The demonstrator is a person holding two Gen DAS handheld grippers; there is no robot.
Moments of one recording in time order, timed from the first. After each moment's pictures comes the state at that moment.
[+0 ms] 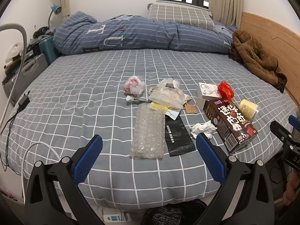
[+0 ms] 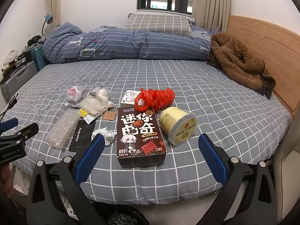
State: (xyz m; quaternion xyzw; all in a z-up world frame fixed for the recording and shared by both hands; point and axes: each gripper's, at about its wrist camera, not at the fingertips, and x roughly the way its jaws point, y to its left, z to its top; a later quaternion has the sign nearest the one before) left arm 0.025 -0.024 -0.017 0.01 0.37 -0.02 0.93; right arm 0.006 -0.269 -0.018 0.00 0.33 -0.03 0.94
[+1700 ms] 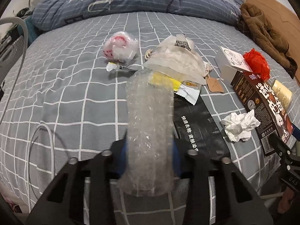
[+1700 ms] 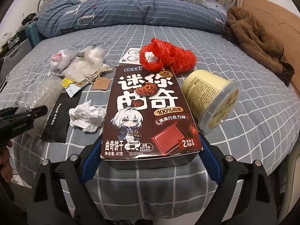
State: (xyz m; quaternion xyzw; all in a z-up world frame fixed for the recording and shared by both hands) left arm 0.129 -0.019 -0.114 0.02 0.48 -0.05 0.88; right arm 0.079 -0.243 -0.116 -0.01 0.42 -0.02 0.91
